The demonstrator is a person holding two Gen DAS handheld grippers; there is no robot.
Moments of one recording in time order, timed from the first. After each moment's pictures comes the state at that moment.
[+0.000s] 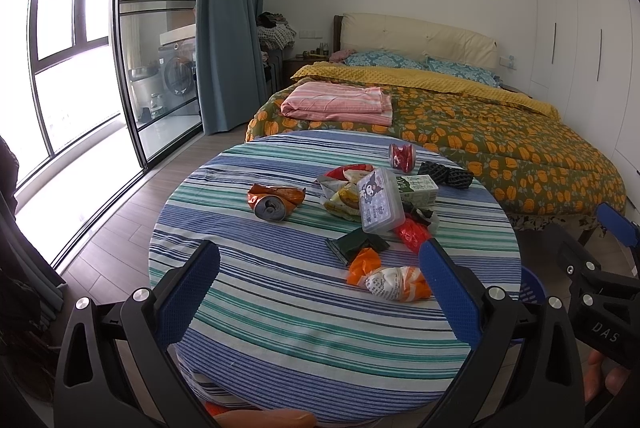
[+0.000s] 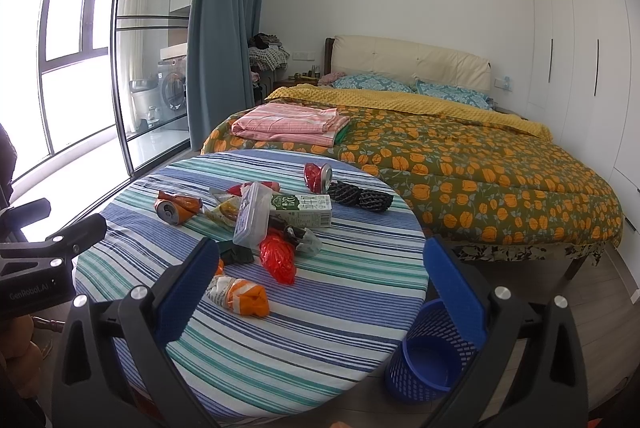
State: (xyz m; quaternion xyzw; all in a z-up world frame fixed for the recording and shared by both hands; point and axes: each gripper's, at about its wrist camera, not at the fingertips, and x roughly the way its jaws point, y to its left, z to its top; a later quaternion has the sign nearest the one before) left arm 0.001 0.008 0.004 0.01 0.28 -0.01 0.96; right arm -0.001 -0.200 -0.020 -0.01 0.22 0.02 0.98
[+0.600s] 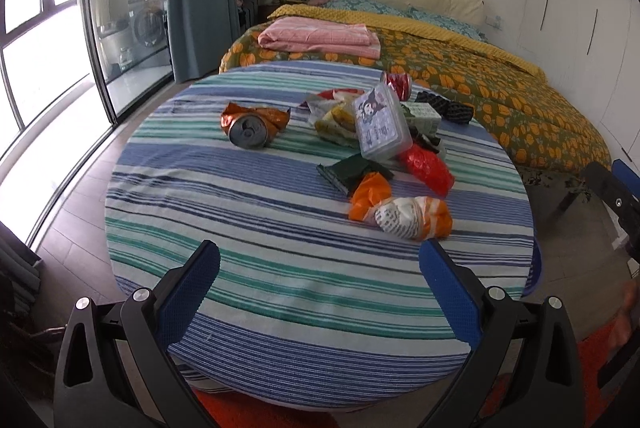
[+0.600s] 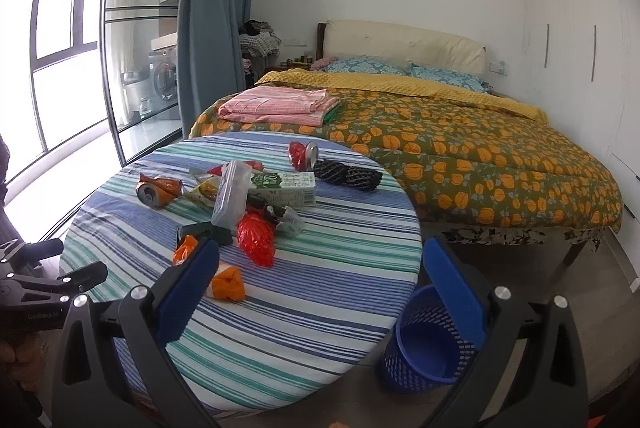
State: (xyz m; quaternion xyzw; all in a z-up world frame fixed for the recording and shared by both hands) left arm 0.030 0.030 -0.079 0.00 0.38 -0.07 0.92; right arm 0.009 -0.221 -0.057 -0.01 0.25 0.03 0.97
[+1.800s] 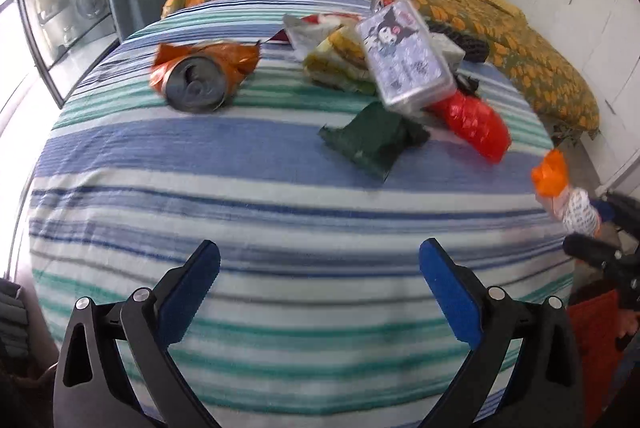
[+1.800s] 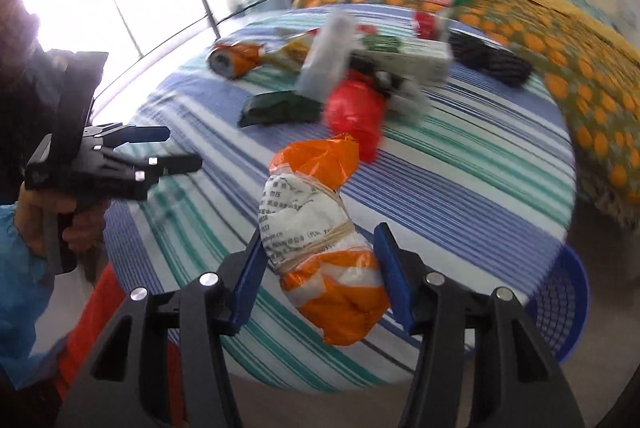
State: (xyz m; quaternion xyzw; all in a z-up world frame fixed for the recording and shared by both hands) left arm 0.145 0.035 -0.141 0.03 0.48 -0.16 0.86; right arm 0.070 -0.210 -0.129 -0.01 0.44 0.22 0.87
